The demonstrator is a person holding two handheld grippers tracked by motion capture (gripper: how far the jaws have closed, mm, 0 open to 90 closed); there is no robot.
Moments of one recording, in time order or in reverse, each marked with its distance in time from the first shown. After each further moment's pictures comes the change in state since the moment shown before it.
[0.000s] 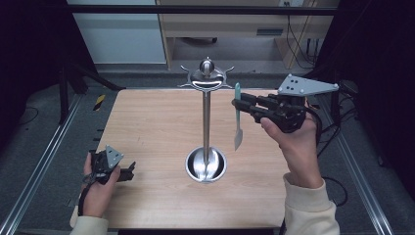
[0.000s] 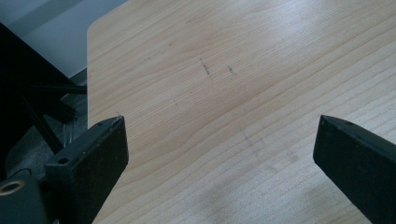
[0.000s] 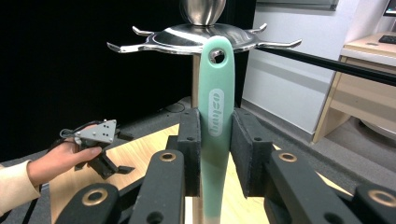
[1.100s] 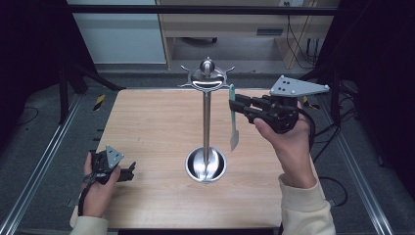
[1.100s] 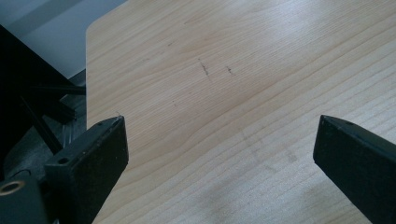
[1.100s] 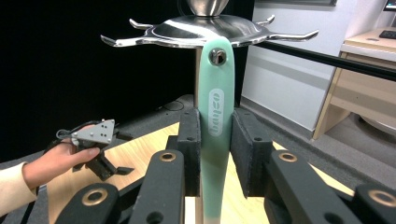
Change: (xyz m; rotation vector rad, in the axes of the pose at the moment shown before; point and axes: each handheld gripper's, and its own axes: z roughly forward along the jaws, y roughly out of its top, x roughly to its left) left arm 0.000 0.000 0.000 0.000 -0.004 0.003; right arm 0.005 -0.003 0.013 0.008 -0.010 0.007
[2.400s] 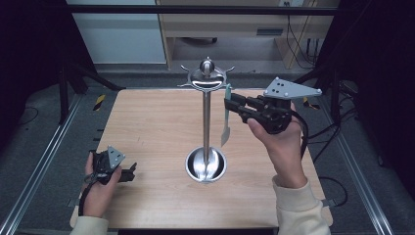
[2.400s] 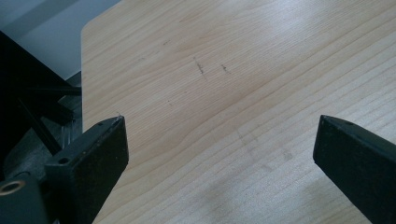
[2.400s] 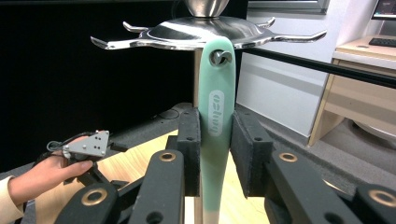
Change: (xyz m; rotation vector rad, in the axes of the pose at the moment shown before) left arm -0.002 0.000 0.001 0.009 -0.009 0.017; right arm 0.004 -0.005 0.011 -0.038 -0.026 0.009
